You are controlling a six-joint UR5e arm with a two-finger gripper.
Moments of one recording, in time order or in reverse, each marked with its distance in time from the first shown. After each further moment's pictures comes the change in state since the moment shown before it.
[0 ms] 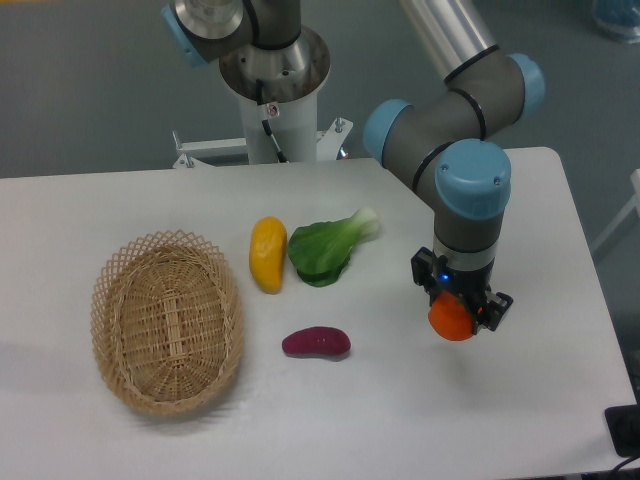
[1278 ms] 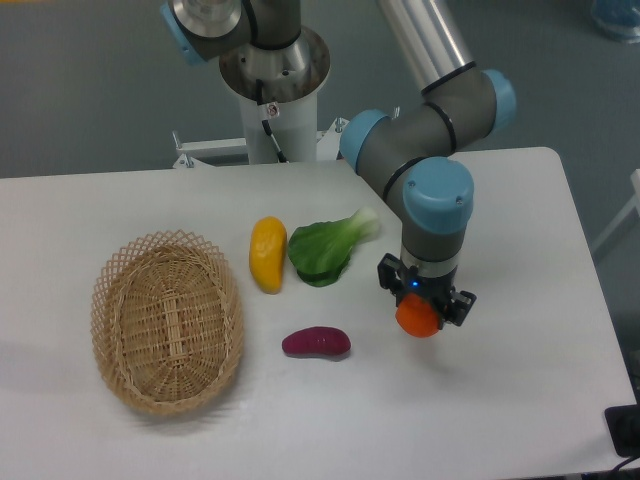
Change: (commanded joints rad) arm -0.063 0.002 -0.146 0.048 -0.005 -0.180
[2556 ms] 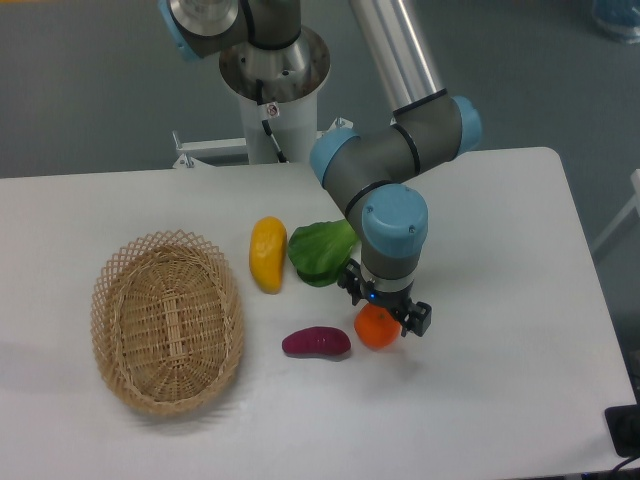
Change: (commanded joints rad) arm -0.031 -0.012 -0.008 0.008 -0.002 -0.012
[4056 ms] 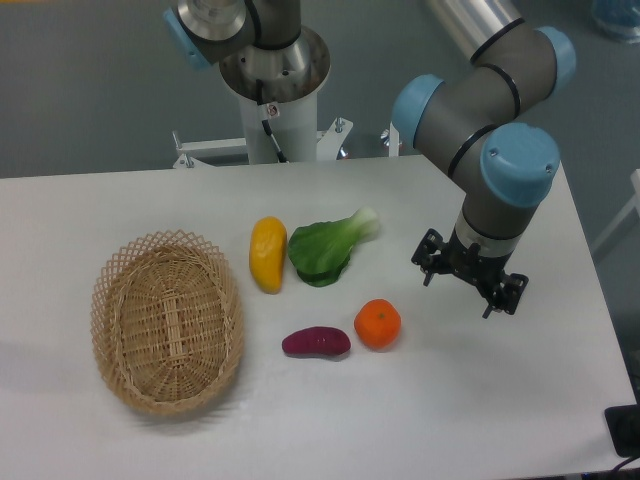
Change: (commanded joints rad) arm 0.144 0.017 0.245 -0.272 -0.080 0.106
